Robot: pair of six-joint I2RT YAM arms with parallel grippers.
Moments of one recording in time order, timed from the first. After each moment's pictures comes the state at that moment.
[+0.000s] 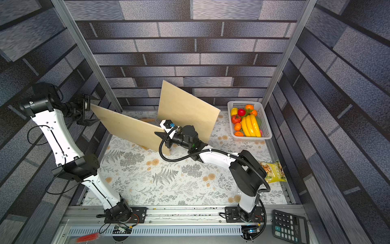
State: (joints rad) left arm 0.59 1.97 2.72 -1.67 0.72 -0.90; right arm 0.86 1.78 1.19 0.65 -0.42 0.02
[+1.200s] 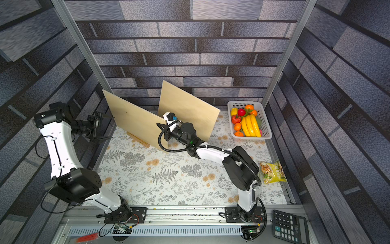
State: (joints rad) left arm 0.57 1.55 1.86 -1.55 0.82 -0.77; right arm 0.82 1.88 1.26 0.73 -0.28 0.14
